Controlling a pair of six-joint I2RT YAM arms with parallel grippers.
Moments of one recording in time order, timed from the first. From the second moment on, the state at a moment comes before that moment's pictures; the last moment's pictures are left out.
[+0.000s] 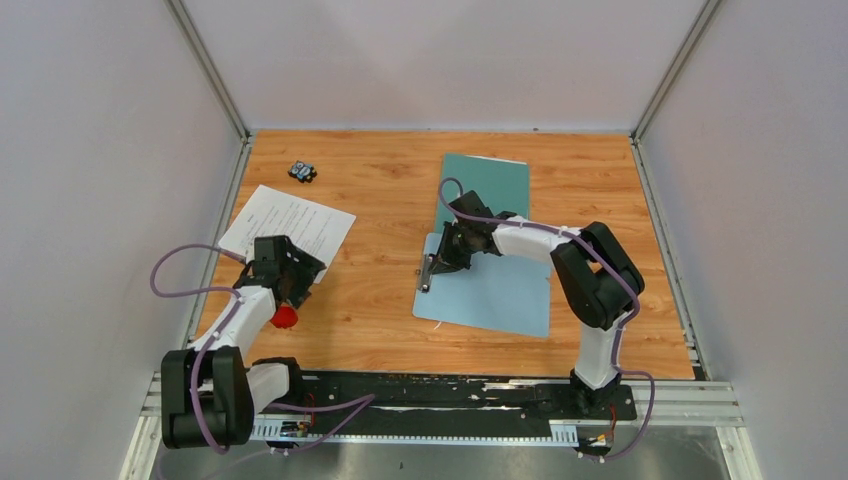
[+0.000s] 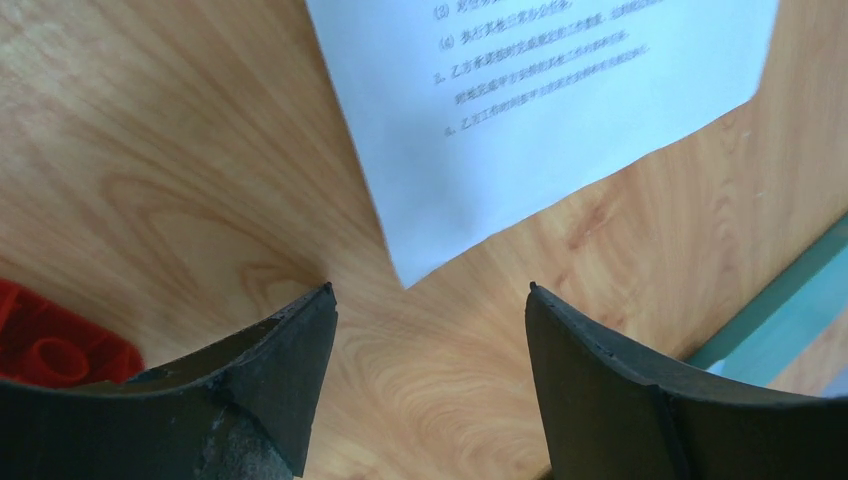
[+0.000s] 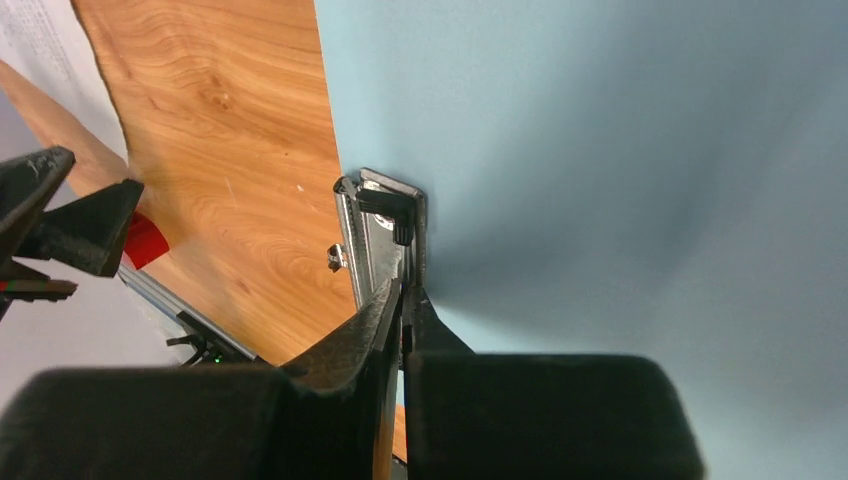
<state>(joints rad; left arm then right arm) 0.07 1.11 0.47 -0.29 0.01 -1.00 0.63 1.90 1.17 -0.28 -0.33 0.87</state>
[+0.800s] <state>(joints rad) 0.07 1.22 0.37 0.02 -0.05 -1.17 0.69 1.80 1.07 0.08 -0.30 0.83</state>
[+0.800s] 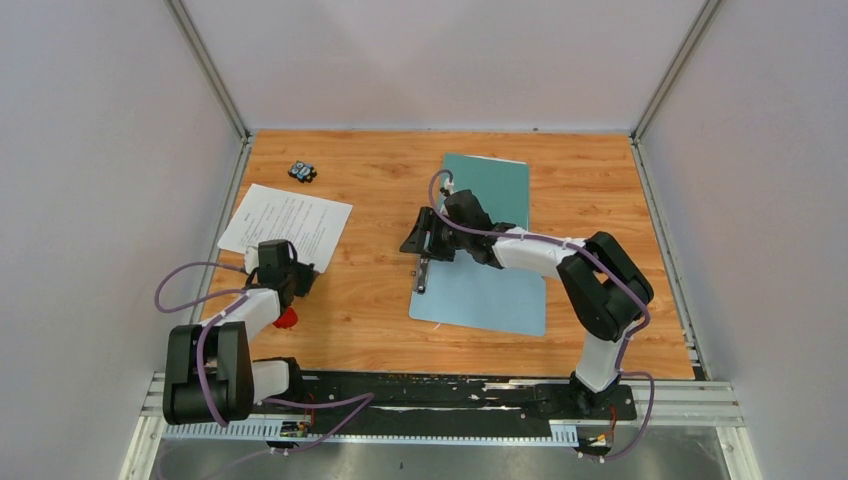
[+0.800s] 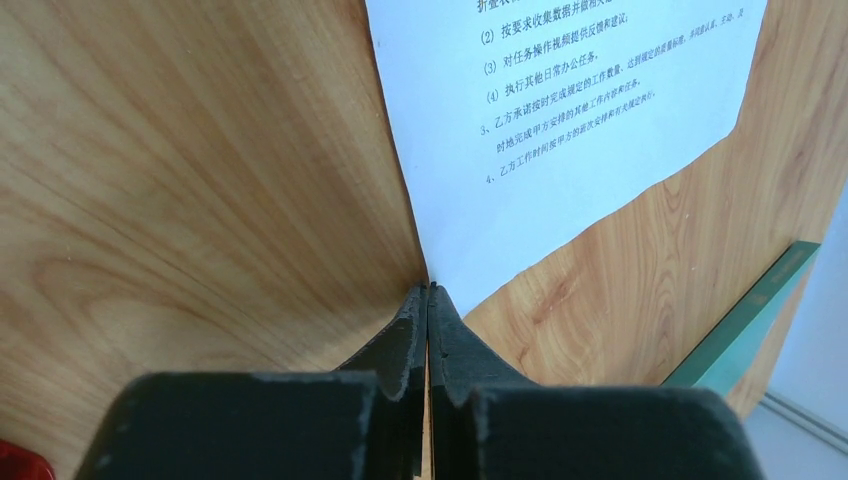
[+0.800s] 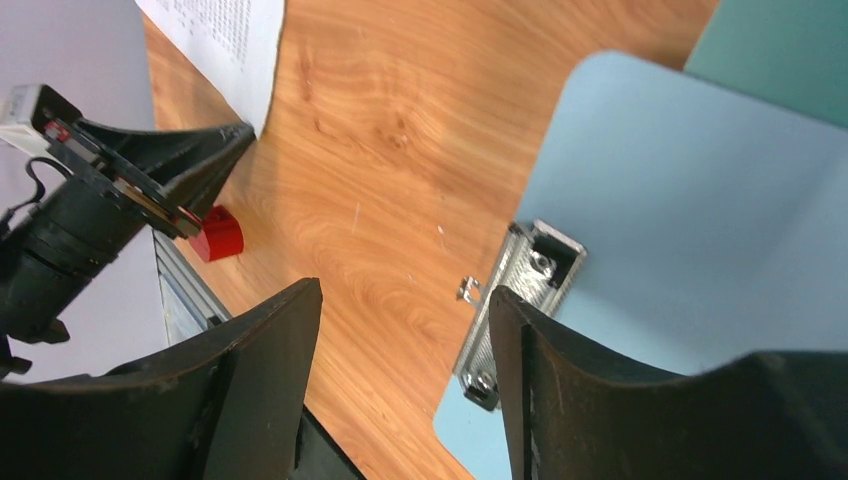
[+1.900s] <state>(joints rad) 0.24 1.59 0.95 -0.36 -0.23 -0.70 0.83 2.20 1.46 0.18 -0.15 0.90</state>
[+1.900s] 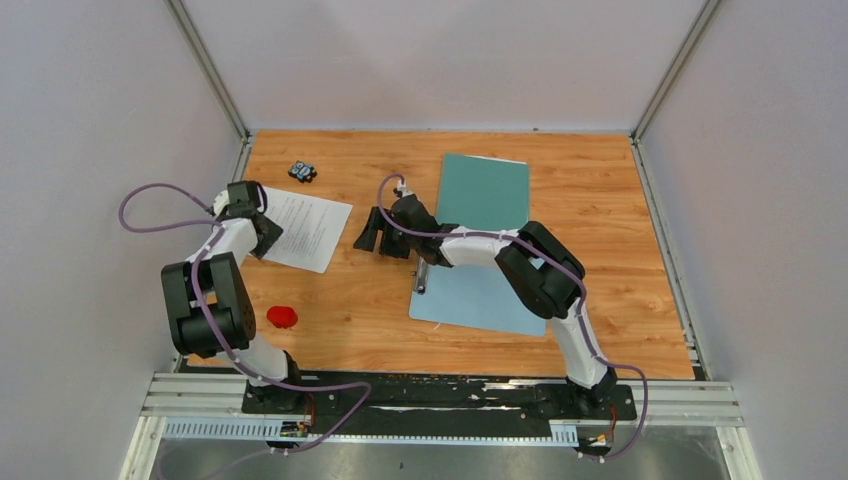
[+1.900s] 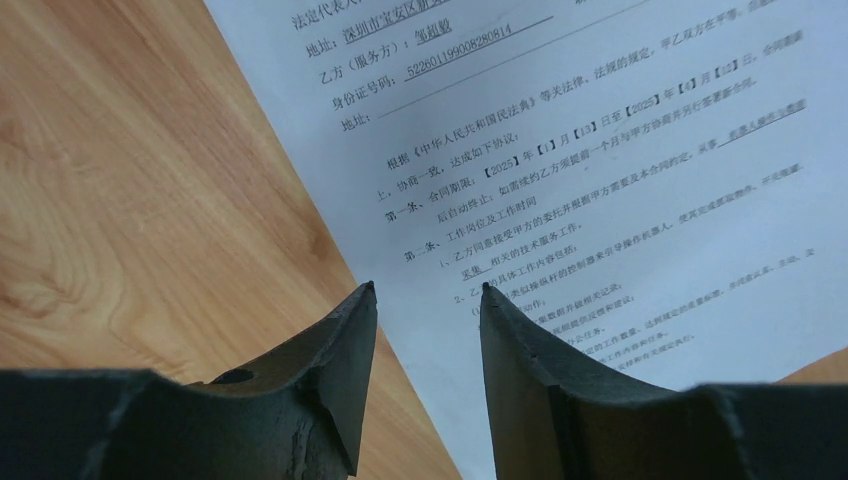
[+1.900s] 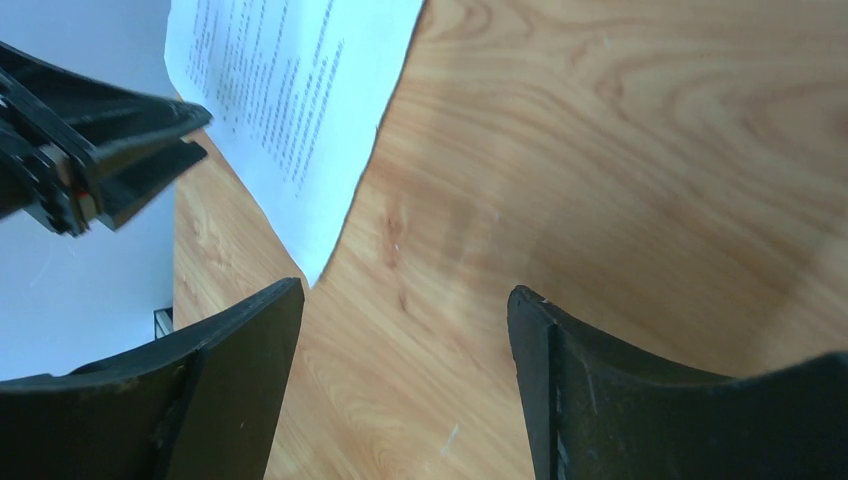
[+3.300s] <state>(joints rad) 0.28 1.60 1.13 -0.45 -0.17 -0.54 0.78 2.29 1.59 0.15 -0.12 0.92</state>
